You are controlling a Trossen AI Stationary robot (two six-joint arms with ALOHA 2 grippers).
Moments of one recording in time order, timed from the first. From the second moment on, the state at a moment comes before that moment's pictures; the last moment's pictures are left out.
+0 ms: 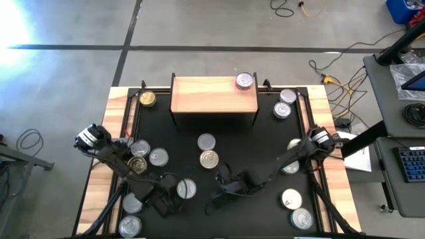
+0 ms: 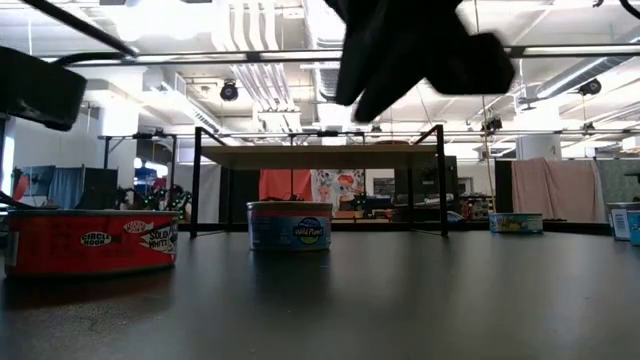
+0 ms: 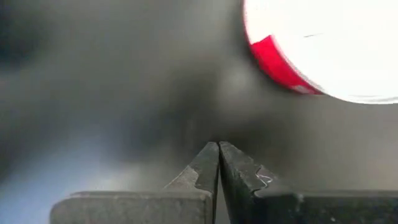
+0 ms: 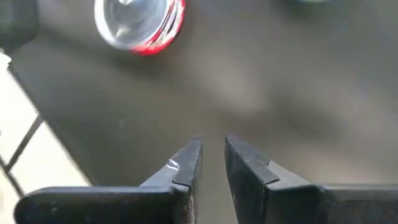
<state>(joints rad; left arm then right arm) -0.74 1.74 0.96 -0.71 -0.18 -1.54 0.45 2.00 1.60 -0.69 0.16 1.29</state>
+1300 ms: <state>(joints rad) -0.63 1.74 1.21 -0.71 -0.40 -1.14 0.62 1.81 1.51 -1.32 0.28 0.95</state>
